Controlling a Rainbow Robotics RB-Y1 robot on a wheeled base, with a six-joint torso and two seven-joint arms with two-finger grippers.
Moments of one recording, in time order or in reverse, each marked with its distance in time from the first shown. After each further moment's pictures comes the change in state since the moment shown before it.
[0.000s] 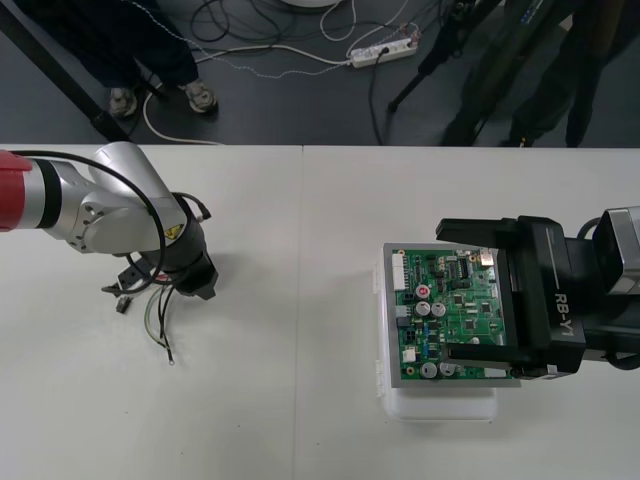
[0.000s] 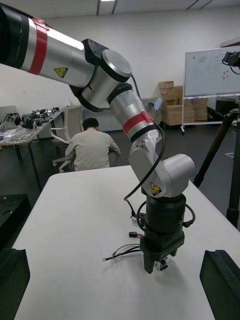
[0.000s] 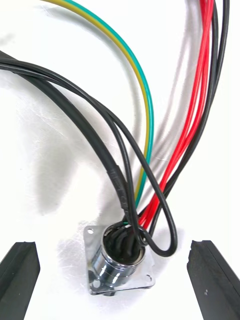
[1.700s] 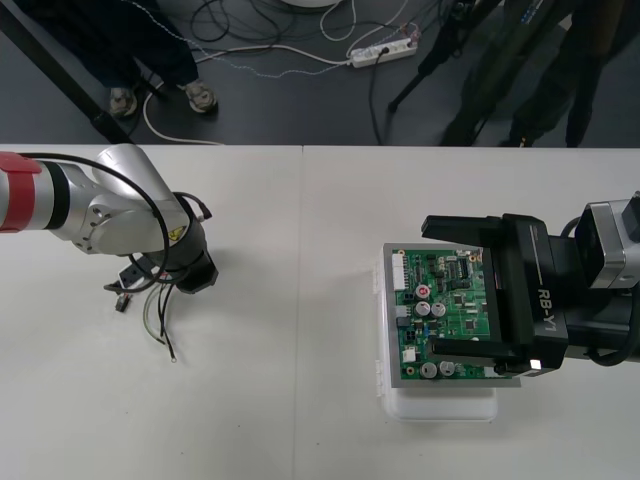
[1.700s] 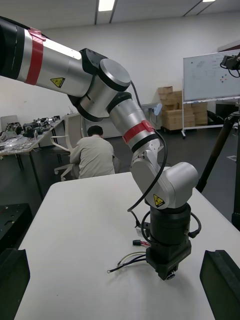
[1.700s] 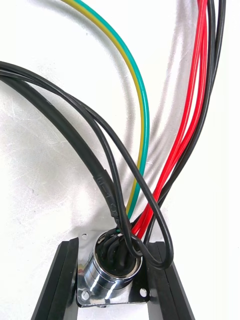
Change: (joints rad) right arm 0.000 0.000 0.050 0.000 0.000 0.049 -0.005; left arm 0.001 -0.029 -0.022 0.049 -0.005 0.023 0.000
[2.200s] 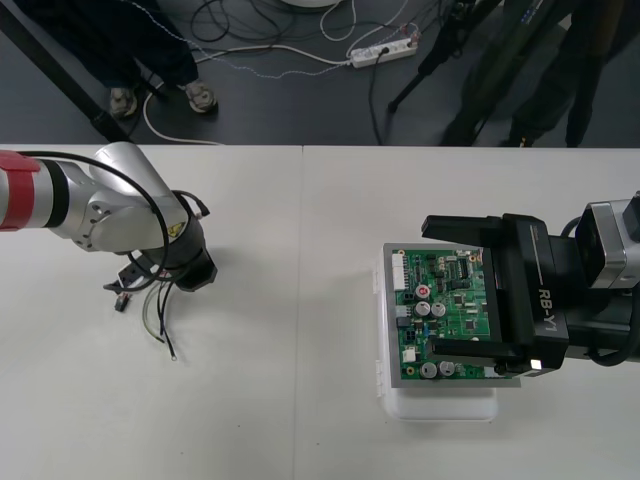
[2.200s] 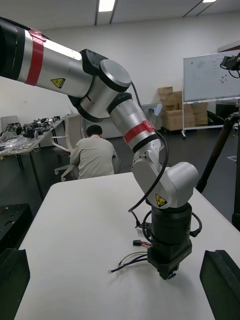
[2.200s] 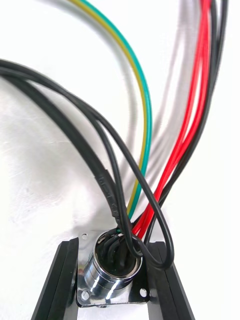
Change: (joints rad) right arm 0.000 0.000 0.000 0.000 -0.002 0.000 0.000; left arm 0.000 -0.001 0.001 0.021 0.033 0.001 0.000
